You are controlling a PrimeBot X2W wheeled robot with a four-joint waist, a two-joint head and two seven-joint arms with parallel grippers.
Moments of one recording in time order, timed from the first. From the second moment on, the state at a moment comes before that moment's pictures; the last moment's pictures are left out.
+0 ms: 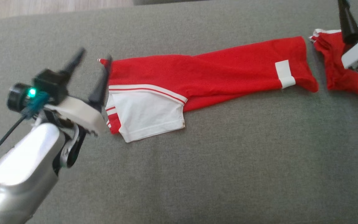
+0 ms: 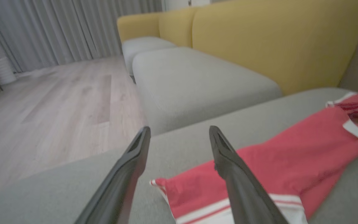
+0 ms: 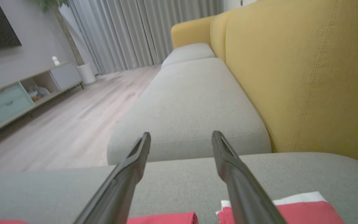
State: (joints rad) left arm -0.67 0.59 -0.86 0.16 -0.74 0.19 0.03; right arm -0.97 -0.55 0.77 0.87 1.00 0.13 -0.18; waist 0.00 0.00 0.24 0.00
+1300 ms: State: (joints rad) left arm -0.24 0.14 -0.27 0.22 -0.35 0.05 -0.25; right arm -0.39 -0.06 -0.04 0.47 0.30 0.13 -0.24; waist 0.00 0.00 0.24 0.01
